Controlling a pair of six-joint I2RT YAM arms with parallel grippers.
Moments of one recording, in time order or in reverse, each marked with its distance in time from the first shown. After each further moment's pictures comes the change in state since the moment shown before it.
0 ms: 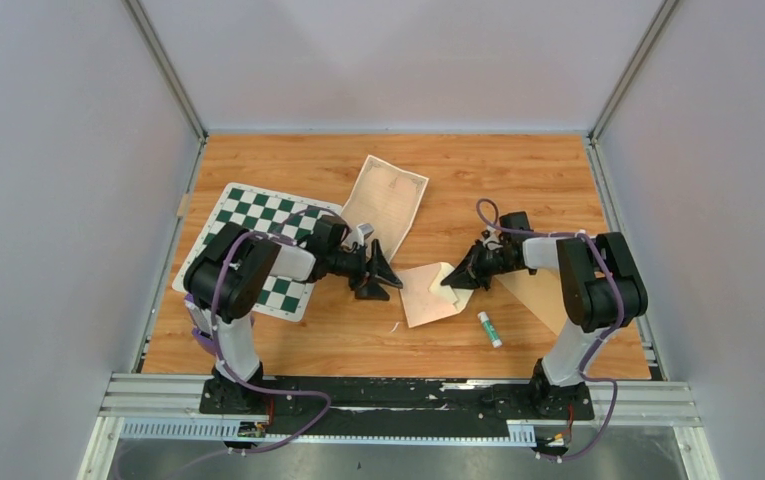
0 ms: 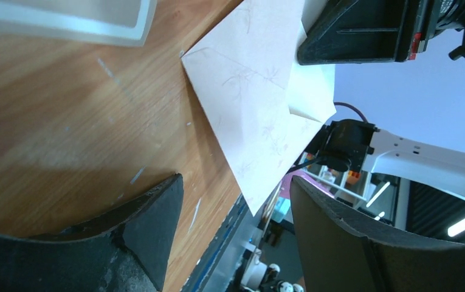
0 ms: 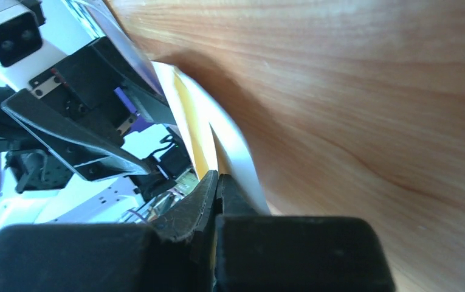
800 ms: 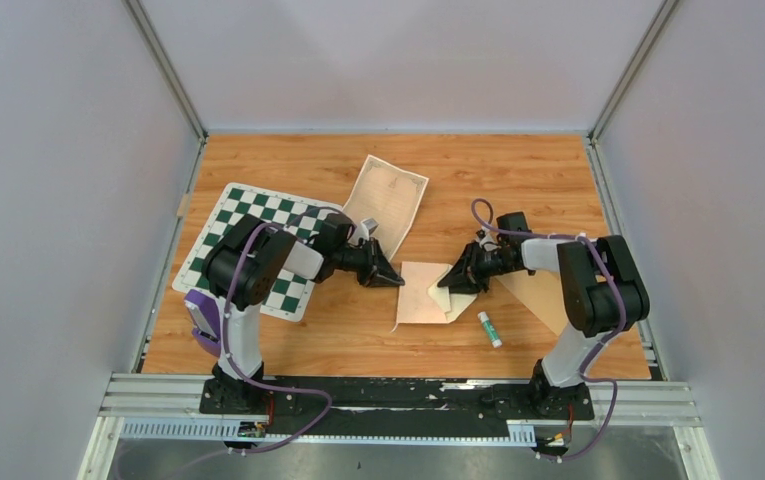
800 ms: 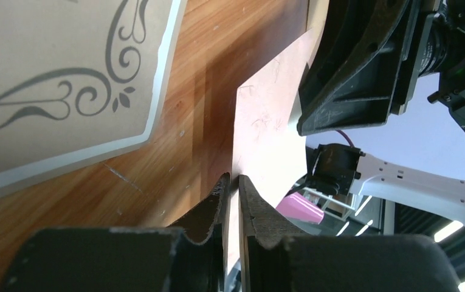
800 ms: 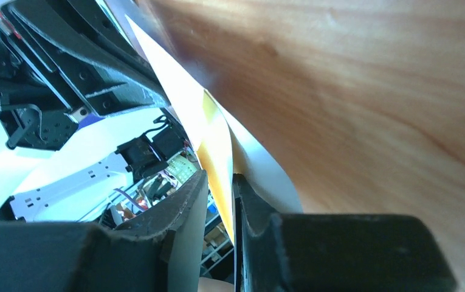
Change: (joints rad) left arm -0.017 0.144 0.053 0.230 0.003 -0.141; right arm 0.011 -0.017 -0.009 0.001 -0.054 -0.041
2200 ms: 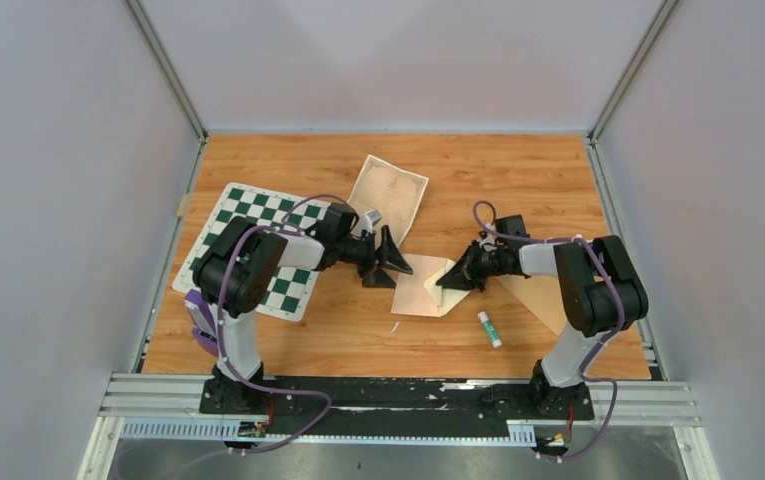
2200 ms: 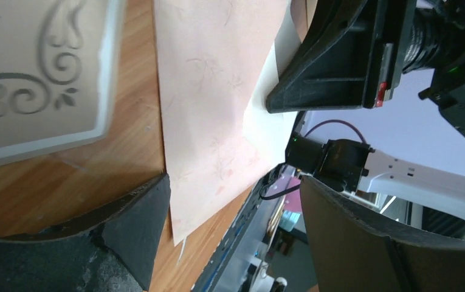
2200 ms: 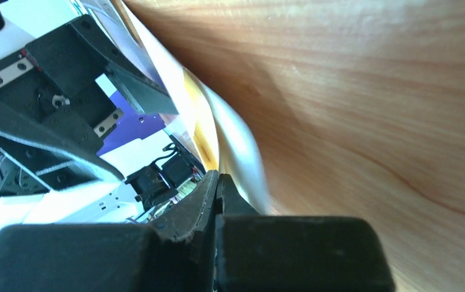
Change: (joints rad) left arm 0.010 -0.071 0.074 -0.214 -0.020 0.104; right arm 0.023 -0.012 -0.052 0.150 0.064 0.138
